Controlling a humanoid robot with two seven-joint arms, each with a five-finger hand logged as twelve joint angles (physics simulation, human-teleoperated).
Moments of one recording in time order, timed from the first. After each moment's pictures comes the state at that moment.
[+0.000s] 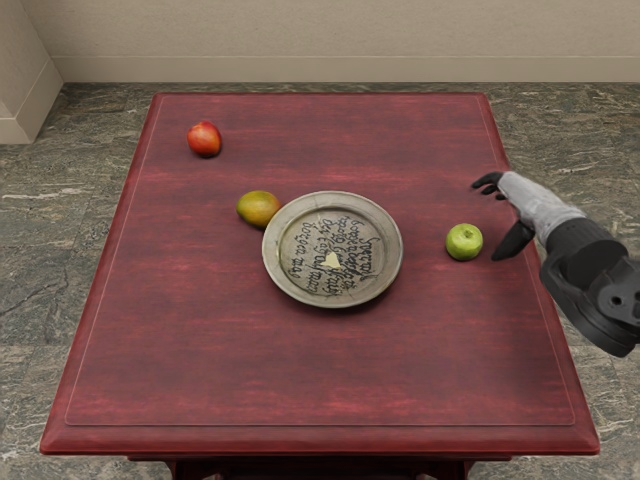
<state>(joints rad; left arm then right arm) -0.10 0.00 0.07 -0.23 0.03 -0.17 0.41 1.11 -0.79 -0.09 1.69 -1.06 -0.56 -0.61</state>
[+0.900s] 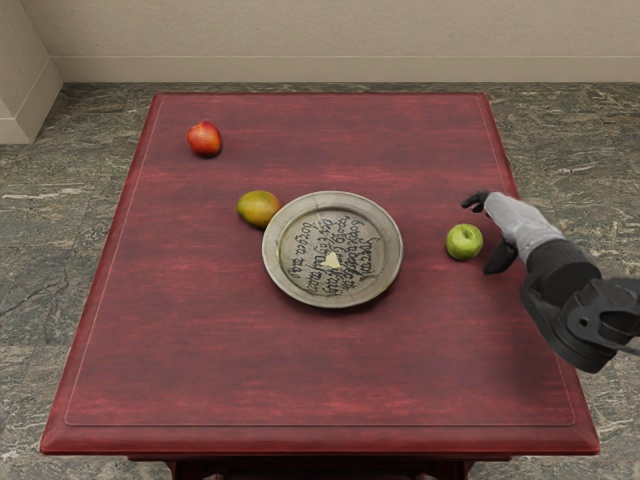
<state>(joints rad) -0.11 0.00 0.07 -0.25 0.03 -0.17 0.41 1.06 -0.69 -0.15 1.59 -1.12 -0.61 -0.61</state>
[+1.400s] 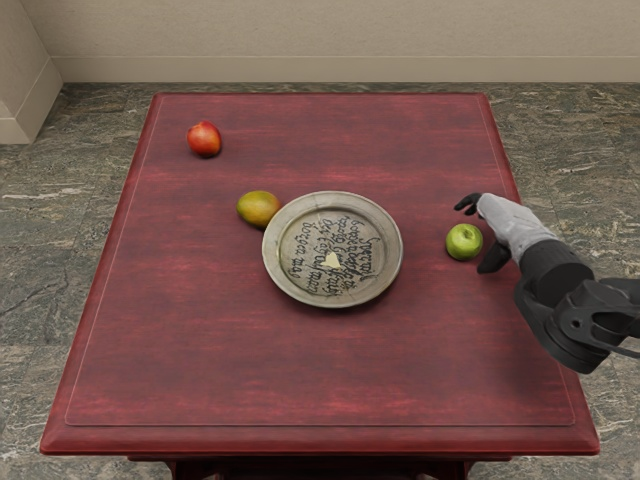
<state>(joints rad) -0.11 0.00 0.07 -0.27 0.03 -0.17 0.41 1.07 -0.66 -0.16 1.59 -1.13 -0.61 -0.61</state>
